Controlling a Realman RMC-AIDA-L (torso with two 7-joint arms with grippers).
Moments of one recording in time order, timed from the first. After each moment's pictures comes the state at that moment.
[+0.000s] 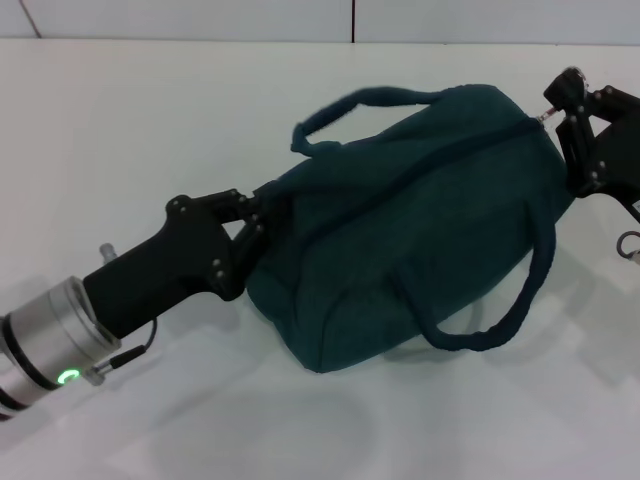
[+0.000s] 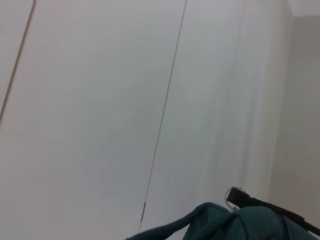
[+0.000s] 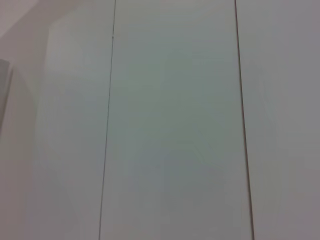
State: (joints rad) left arm -0.35 -2.07 1.18 0.16 1.05 1.68 -0.76; right arm 0.42 2.03 -2.07 -0.27 0.11 -1.51 0.37
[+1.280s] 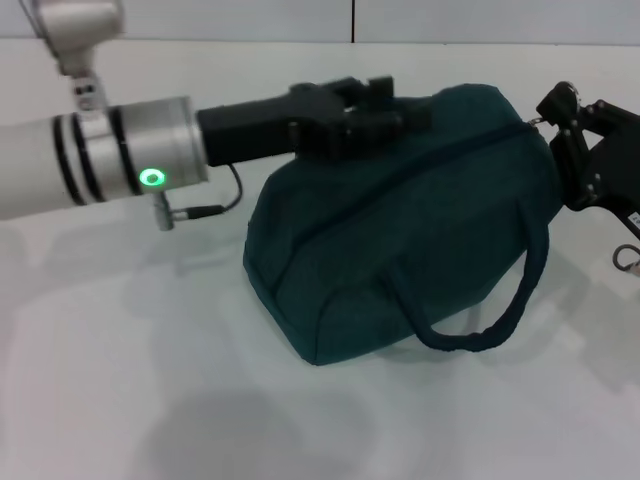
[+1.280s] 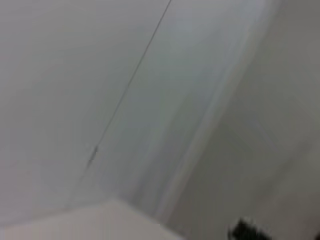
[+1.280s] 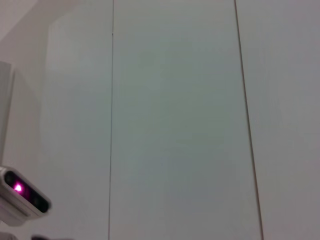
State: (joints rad) left arm -0.61 -2.06 1.18 0.55 1.35 1.41 -1.56; right arm 0.41 2.03 -2.09 -0.27 0.10 -1.50 0.41
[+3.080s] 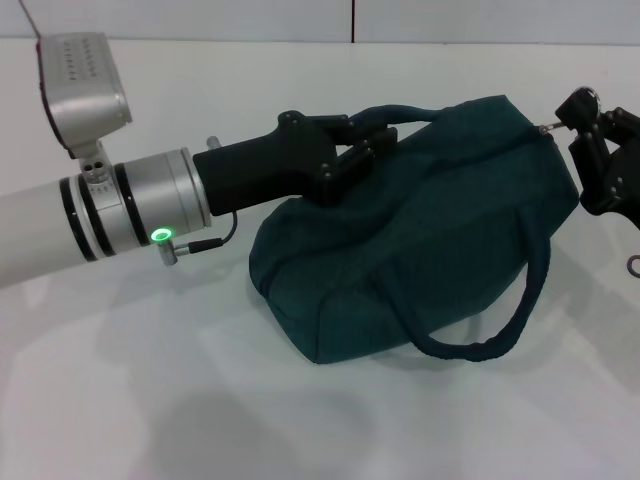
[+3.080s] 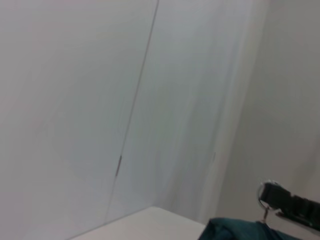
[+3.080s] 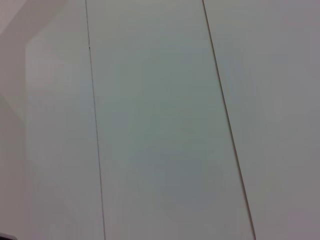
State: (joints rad) left arm -0.55 -2.09 1.19 0.43 1.27 1.38 -1.16; right arm 0.38 2.03 -2.08 -0.27 0.11 -1.53 0.51
